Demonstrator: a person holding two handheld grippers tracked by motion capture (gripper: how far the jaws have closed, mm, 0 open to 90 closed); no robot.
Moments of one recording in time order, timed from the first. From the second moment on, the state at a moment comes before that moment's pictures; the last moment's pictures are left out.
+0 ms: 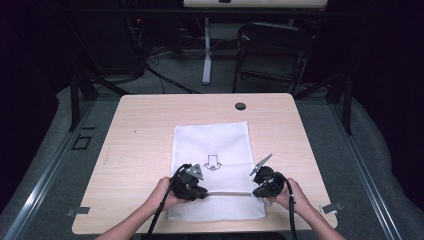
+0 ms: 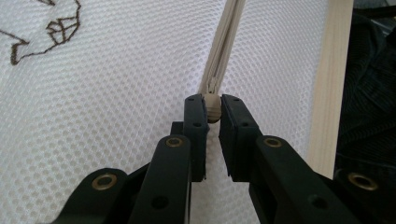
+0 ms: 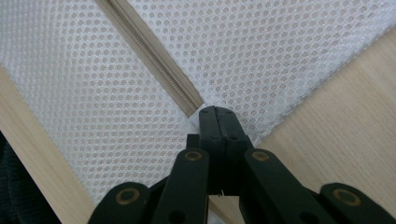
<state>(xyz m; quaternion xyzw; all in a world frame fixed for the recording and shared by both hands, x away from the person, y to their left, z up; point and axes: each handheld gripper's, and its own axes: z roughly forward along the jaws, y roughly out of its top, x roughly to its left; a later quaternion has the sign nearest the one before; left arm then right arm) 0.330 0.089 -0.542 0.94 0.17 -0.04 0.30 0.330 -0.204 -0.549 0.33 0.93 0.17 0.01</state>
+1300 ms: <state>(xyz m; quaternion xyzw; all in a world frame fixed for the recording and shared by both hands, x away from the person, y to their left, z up) 0.321 0.076 -0.562 0.95 0.15 -0.04 0.28 0.332 -0.208 -0.549 0.34 0.93 0.16 0.01</state>
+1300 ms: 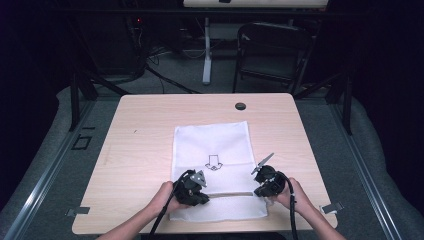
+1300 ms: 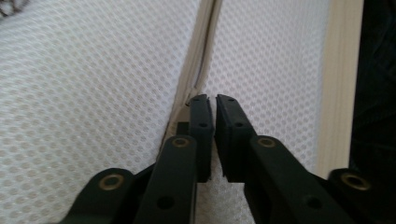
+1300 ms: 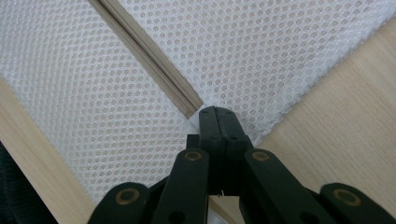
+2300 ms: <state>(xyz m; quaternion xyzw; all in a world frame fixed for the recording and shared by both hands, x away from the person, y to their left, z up) 0.331 0.078 -0.559 0.96 0.12 0.01 0.27 0.332 -0.208 -0.548 0.34 0.93 0.16 0.01</state>
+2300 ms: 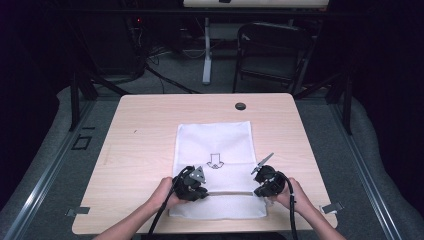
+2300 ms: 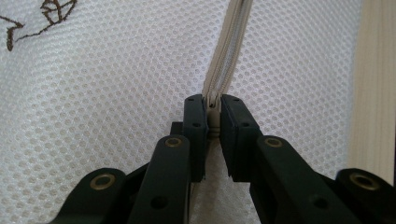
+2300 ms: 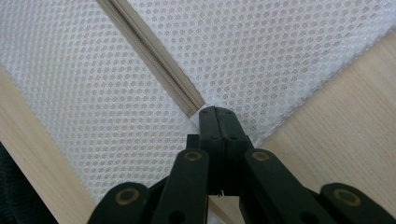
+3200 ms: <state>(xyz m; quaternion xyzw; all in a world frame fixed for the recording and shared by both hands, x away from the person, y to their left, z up) 0.332 0.077 -0.560 0.95 0.13 0.00 0.27 0.332 -0.194 -0.550 0.33 0.93 0.19 0.00</state>
